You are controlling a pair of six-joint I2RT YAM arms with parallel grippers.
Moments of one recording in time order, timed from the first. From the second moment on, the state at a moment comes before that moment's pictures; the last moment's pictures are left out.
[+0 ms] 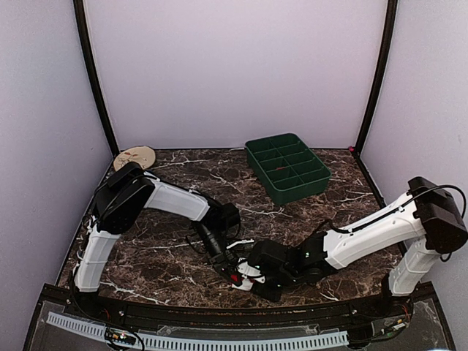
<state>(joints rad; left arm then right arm) -0.90 2.30 1.49 -0.89 1.11 0.54 1.34 1.66 0.84 -0.27 0.11 0.07</state>
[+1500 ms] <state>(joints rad) -0.77 1.94 1.13 -0.39 0.80 0.24 1.21 1.55 0.73 -0.22 -0.21 0.18</state>
